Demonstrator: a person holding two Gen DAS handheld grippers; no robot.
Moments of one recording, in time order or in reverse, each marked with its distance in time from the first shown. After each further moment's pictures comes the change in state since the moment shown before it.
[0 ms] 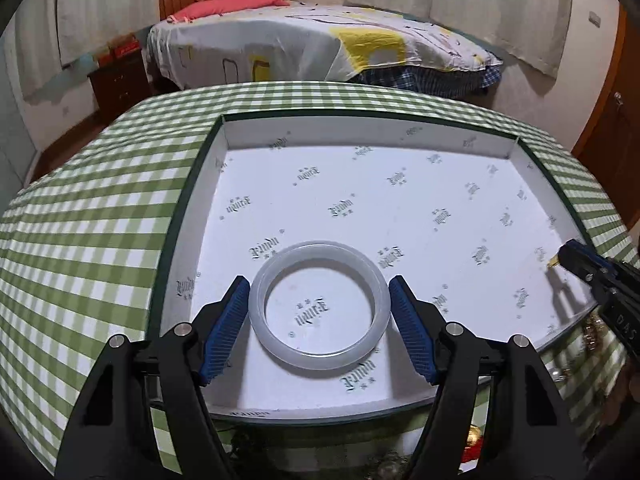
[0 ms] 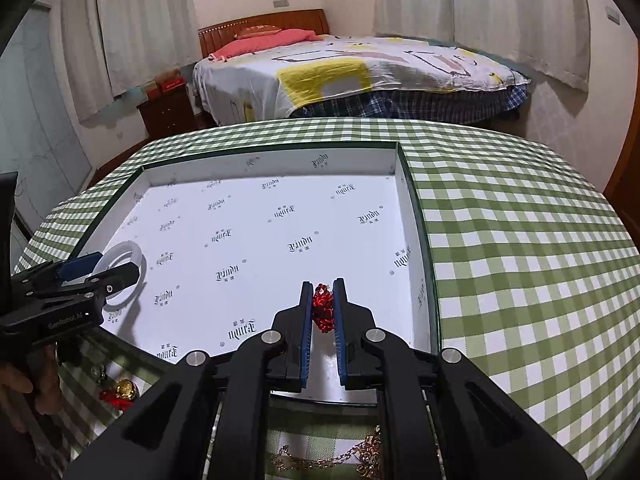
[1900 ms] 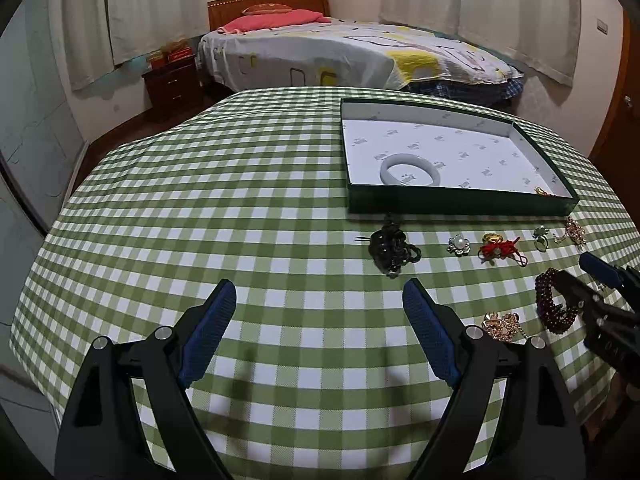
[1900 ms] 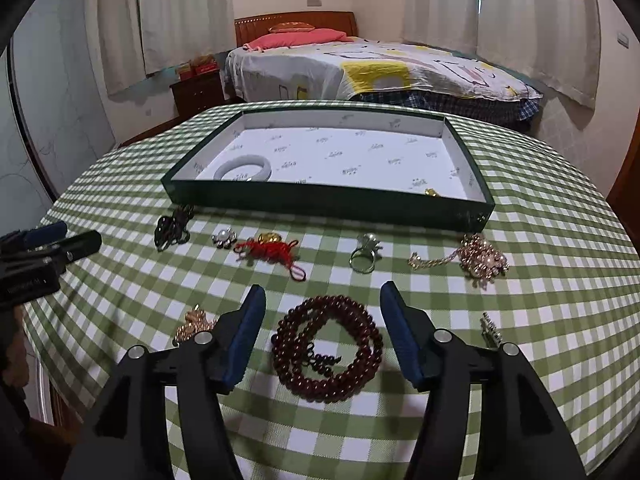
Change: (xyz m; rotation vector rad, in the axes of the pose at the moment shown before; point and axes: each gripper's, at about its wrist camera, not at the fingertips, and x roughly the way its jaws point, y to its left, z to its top) left arm -0.149 0.070 -0.112 -0.044 -0.048 0.123; right arm -0.091 0.084 -0.094 -0.089 0.003 0.025
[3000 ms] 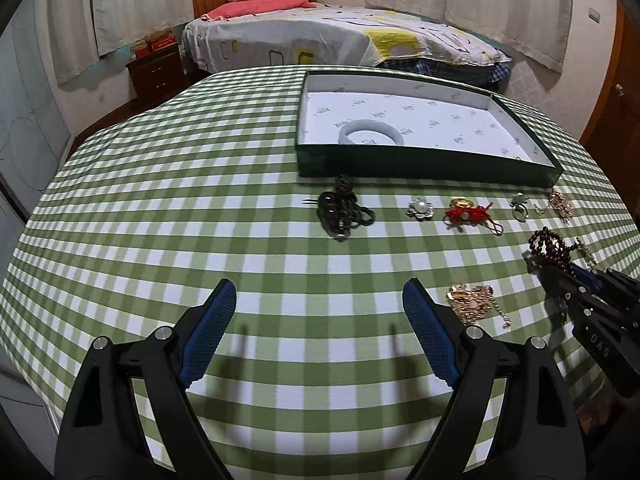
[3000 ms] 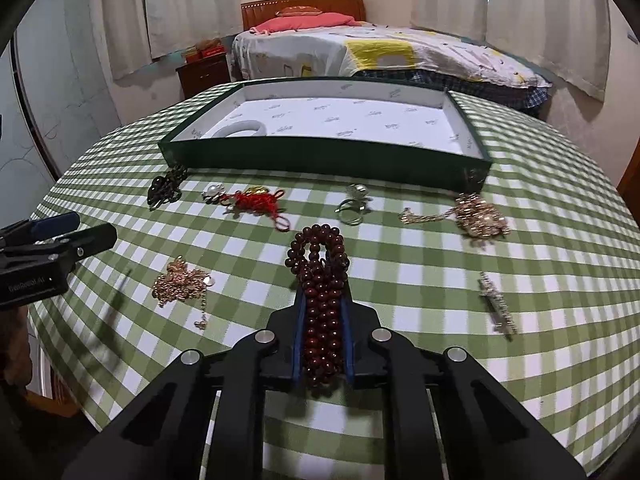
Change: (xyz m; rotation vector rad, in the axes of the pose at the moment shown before) left arm 0.012 -0.038 -0.018 0.014 0.056 -0.056; right arm 0.001 -0.016 -0.027 -0.016 0.050 0.025
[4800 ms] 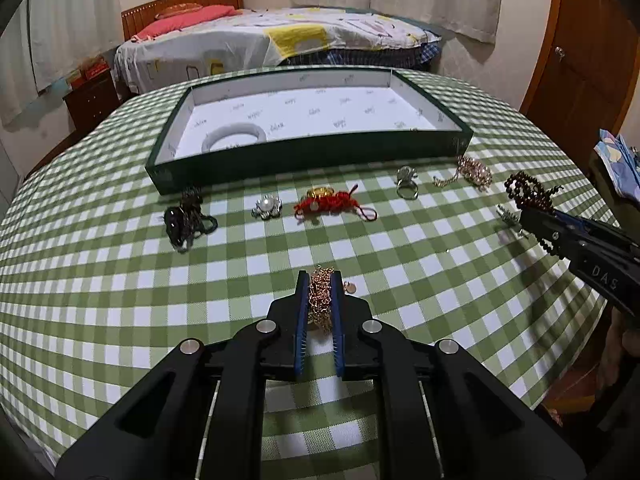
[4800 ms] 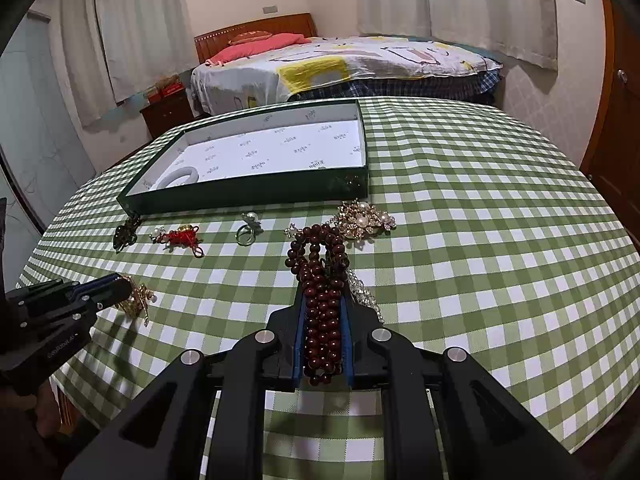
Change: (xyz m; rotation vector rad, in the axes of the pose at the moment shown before) left arm -0.004 -0.083 -0.003 0.154 -0.017 -0.170; right arm -0.037 -0.073 -0.005 0.155 -0.064 -0.049
